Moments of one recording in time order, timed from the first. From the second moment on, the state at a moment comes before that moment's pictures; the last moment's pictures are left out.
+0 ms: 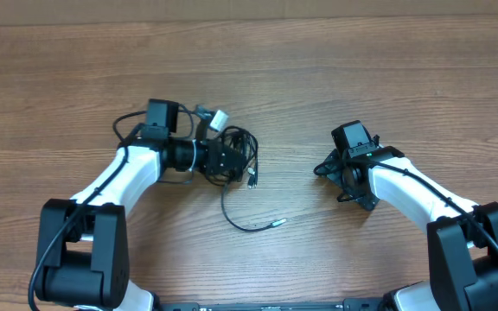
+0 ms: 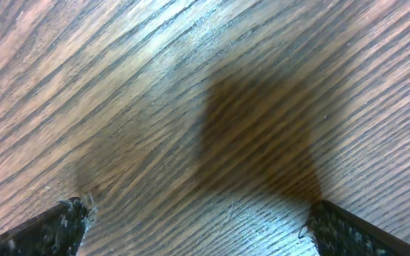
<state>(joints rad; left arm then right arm) -0.14 1.72 0.96 -0.38 1.08 0.04 0.30 1.65 0.85 -0.59 0.12 0.98</state>
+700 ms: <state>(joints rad) -0.13 1.72 0.96 -0.39 1.14 0.05 0.30 1.71 0.83 -0.20 -0.62 0.76</state>
